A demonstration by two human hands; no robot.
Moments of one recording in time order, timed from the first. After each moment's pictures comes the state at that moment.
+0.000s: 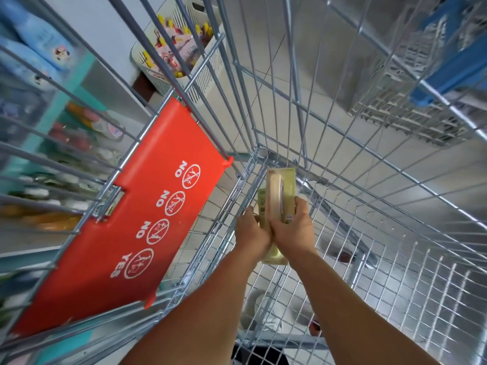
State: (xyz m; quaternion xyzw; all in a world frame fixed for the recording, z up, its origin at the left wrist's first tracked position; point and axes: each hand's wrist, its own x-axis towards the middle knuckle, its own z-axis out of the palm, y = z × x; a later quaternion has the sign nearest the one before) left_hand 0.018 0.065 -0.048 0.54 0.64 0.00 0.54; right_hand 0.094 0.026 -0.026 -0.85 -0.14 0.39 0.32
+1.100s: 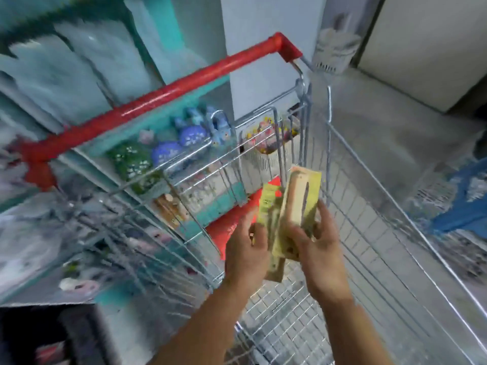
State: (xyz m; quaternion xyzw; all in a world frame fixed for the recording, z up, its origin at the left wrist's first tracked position) left_hand -0.066 -0.002 0.262 0.51 0.67 0.34 0.42; right_hand 0.048 -0.016 0.275 -0.61 -0.30 0.50 0.54
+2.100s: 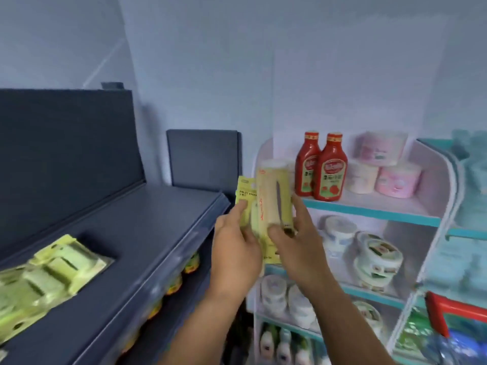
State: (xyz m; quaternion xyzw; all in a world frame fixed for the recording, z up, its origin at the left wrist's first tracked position) left_hand -0.510 -0.214 0.553 0.29 0.78 0.55 -0.08; right_hand -0.454 -0.117 0.544 -0.16 -0.74 0.54 0.37
